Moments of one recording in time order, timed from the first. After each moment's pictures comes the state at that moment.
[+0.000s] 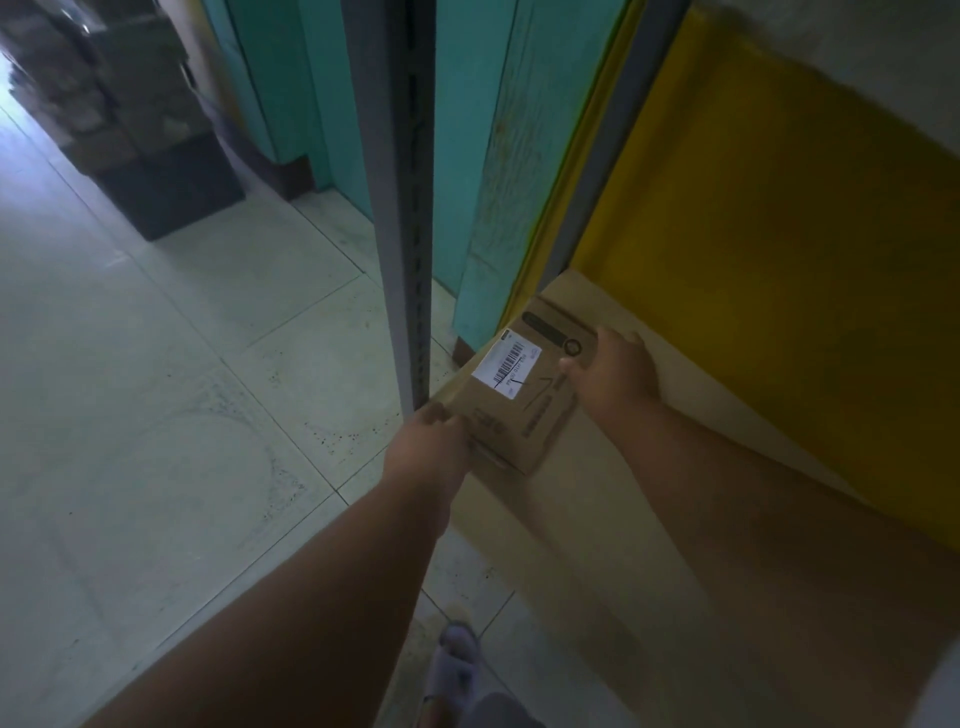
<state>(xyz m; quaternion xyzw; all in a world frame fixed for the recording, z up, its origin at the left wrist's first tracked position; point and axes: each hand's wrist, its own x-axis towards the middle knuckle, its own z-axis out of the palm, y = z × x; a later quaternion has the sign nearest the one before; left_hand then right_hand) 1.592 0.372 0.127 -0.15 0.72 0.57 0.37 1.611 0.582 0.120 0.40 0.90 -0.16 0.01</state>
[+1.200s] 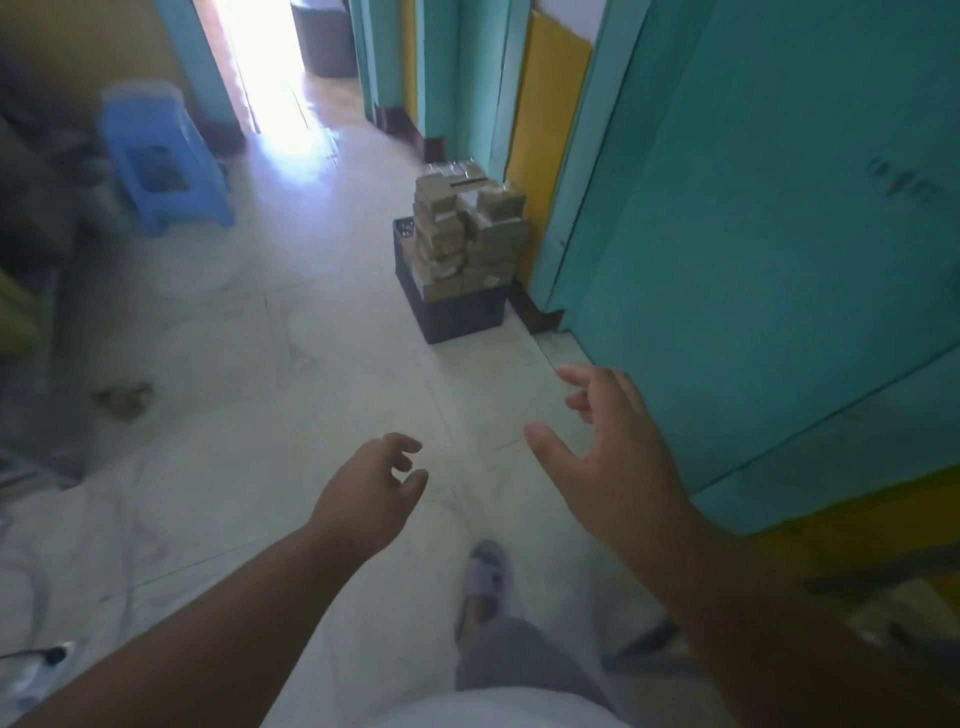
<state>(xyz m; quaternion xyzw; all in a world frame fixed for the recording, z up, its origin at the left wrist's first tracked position) 1.313 -0.089 0.271 -0.01 0.93 0.35 0.15 1.350 0.128 0.370 0.04 0.93 -0.35 -0.07</state>
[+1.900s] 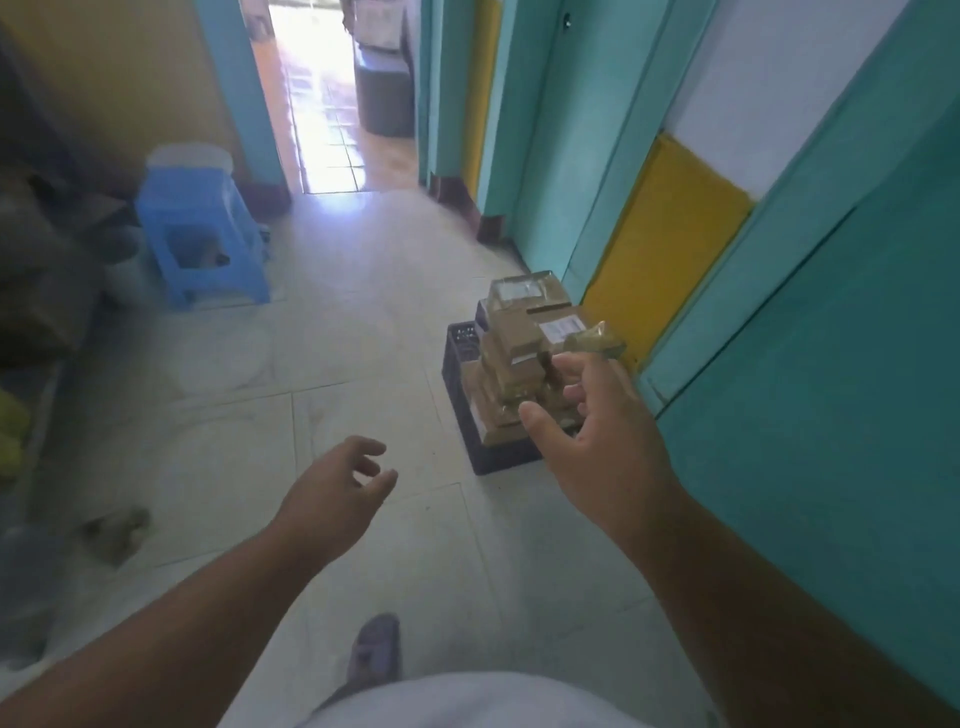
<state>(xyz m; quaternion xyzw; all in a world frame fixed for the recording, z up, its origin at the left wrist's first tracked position) 0.850 -0.250 0.285 -0.10 0.90 0.40 0.12 0.855 -0.008 0.387 -0.02 0.94 -0.32 -0.09</state>
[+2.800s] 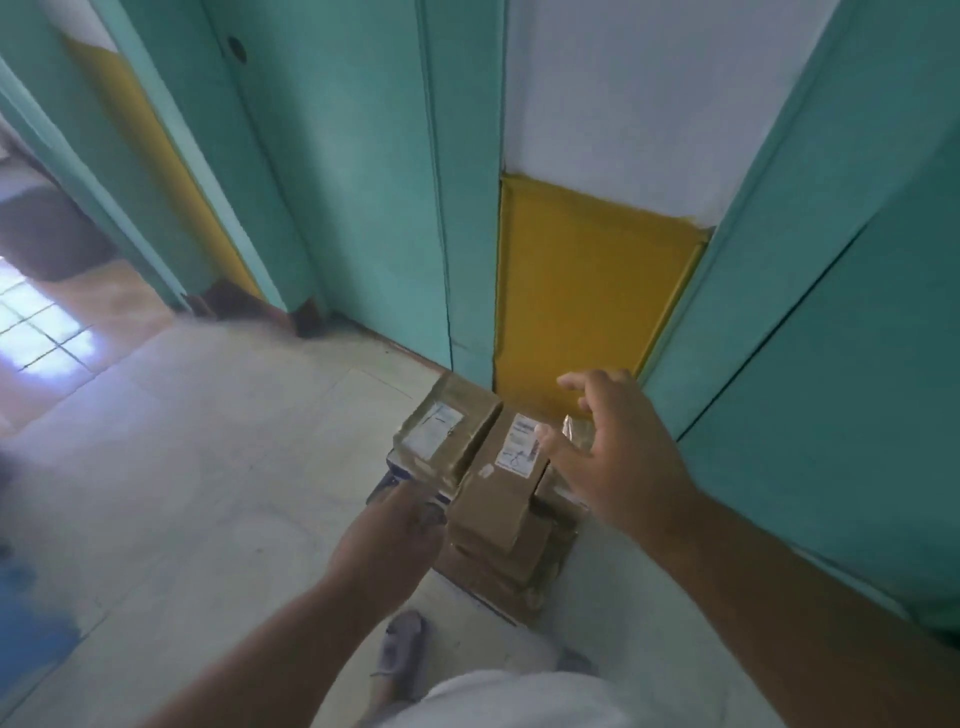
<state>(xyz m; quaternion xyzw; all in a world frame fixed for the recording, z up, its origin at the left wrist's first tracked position) 0.300 -0.143 0.278 0.29 0.89 0.23 0.26 0.424 0.053 0.330 0.26 0.92 -0.23 -0.18</state>
